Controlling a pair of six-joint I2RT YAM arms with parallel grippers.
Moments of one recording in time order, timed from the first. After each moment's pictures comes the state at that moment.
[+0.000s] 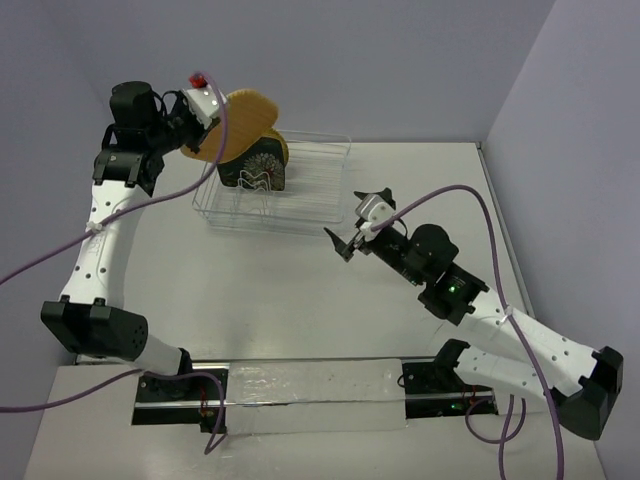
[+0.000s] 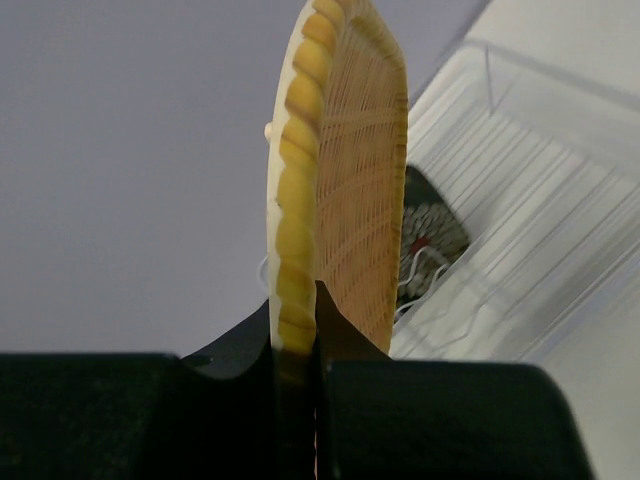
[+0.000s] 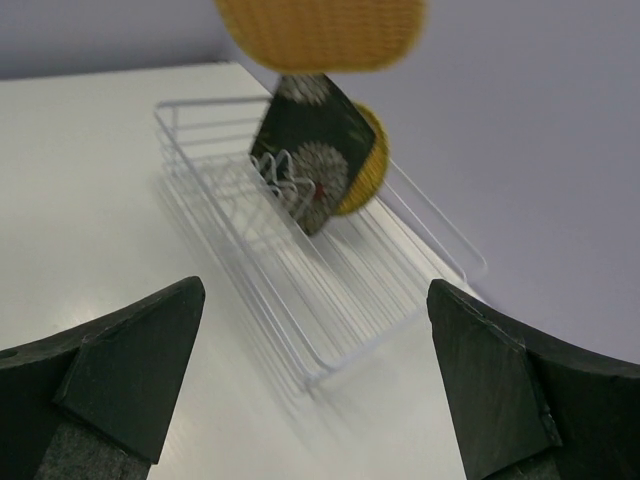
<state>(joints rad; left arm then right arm) -0.13 1.50 1.73 -0.47 0.51 0.63 0.83 0.88 0.78 0.21 0.02 -0.37</state>
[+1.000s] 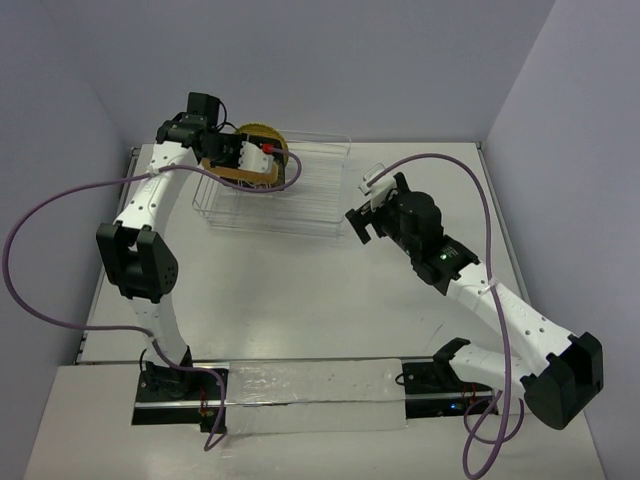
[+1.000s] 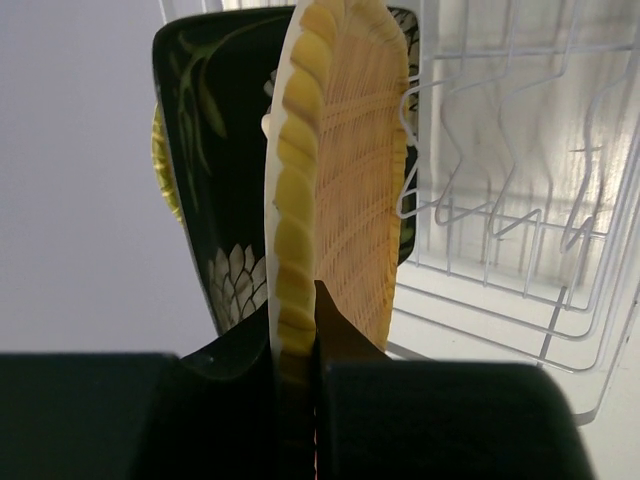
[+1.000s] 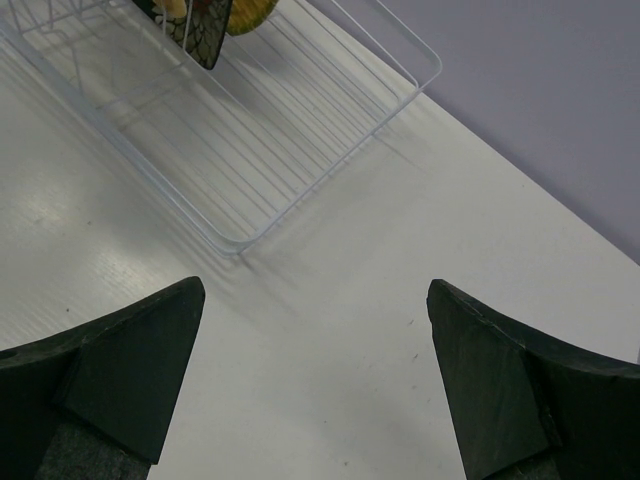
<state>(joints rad) -0.23 1.93 1.98 -0.93 0.33 1.60 0.57 1.05 0.87 -0.07 0.11 -0.29</state>
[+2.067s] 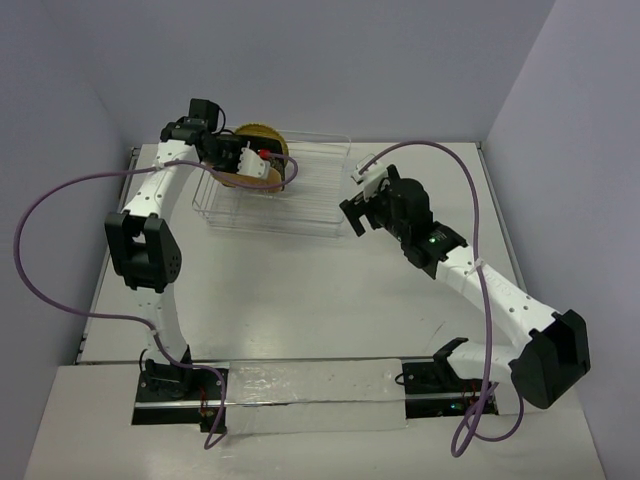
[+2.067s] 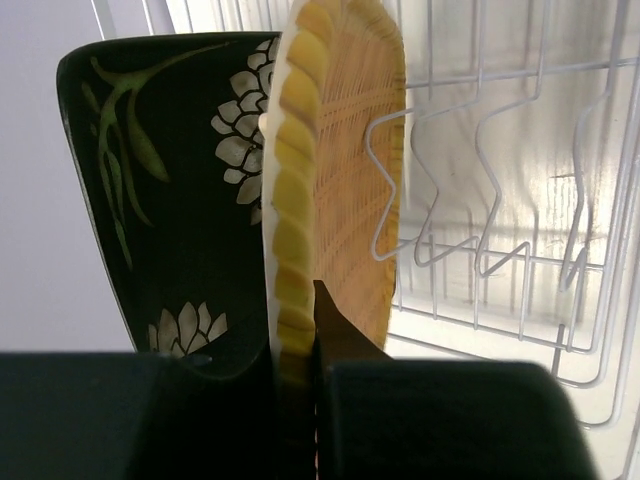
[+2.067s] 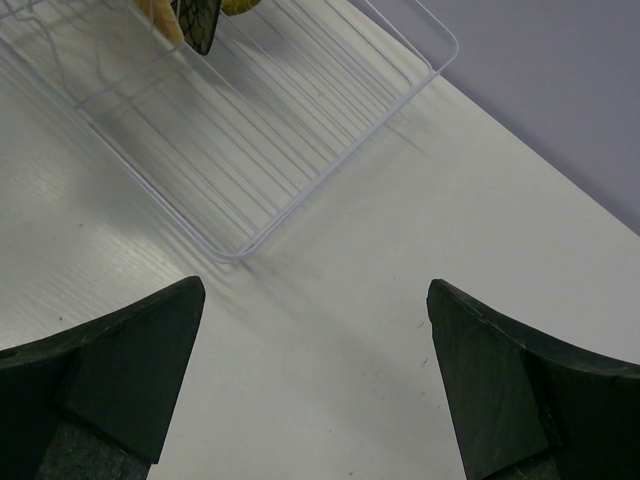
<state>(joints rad) -0.19 2.03 1.99 -0.96 0.45 1.68 0.54 1.18 0.95 -0.09 0.08 -0.27</state>
